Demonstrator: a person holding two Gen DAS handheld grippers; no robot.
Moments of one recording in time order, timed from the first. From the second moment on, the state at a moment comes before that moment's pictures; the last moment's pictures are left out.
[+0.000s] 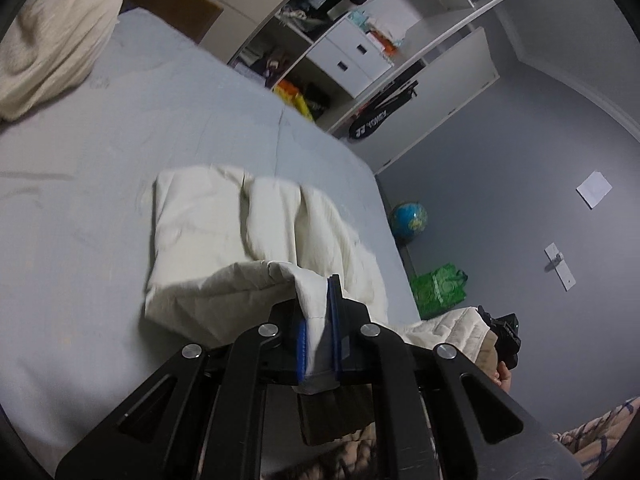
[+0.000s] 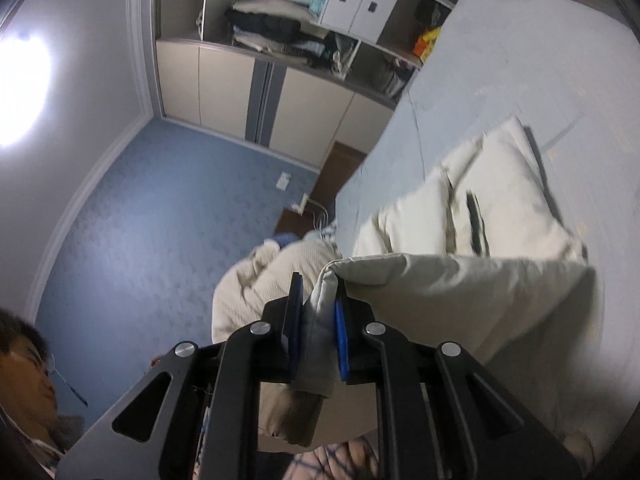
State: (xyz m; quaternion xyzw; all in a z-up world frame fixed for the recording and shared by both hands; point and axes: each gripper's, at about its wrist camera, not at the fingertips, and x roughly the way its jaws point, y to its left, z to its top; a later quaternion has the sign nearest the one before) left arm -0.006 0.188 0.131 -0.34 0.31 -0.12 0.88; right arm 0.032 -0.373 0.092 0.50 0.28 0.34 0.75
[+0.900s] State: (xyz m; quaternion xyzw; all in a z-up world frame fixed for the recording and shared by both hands) left arm 0.235 0.267 0.032 -0.40 0.39 -0.02 0.83; right arm 0.289 -0.374 -0.031 0.55 0.37 0.12 0.74
